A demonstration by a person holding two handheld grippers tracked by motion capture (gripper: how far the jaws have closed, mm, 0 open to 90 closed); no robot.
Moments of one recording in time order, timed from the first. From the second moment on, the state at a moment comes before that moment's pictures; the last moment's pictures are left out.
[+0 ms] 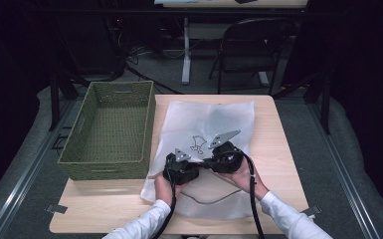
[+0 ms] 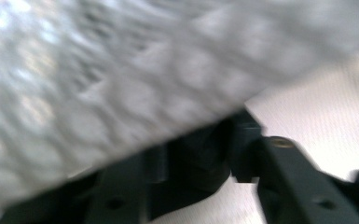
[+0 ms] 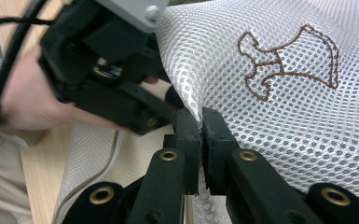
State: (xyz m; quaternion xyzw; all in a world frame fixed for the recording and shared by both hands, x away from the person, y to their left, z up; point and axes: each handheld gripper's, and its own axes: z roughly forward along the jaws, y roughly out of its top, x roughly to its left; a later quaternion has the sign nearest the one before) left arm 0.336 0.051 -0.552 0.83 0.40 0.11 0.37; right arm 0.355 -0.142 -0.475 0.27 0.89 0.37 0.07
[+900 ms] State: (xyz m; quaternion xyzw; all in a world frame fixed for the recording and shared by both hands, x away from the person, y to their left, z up) left arm 0.350 0.040 -0.564 0.82 0.41 0.13 0.37; right arm 0.356 -0.139 -0.486 0.27 0.90 0.34 0.05
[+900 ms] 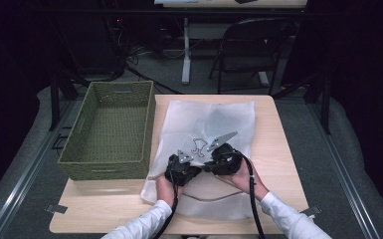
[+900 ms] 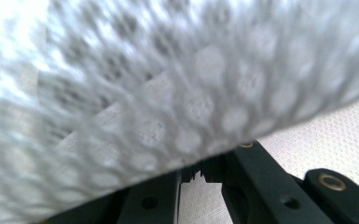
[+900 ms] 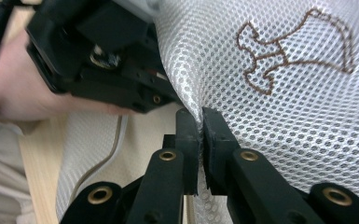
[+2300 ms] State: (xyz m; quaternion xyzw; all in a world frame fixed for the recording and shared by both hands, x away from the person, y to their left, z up) left arm 0.334 0.100 -0.532 0.85 0.40 0.16 0.32; right arm 0.362 -0.147 -0.511 0.28 0.92 0.29 0.01
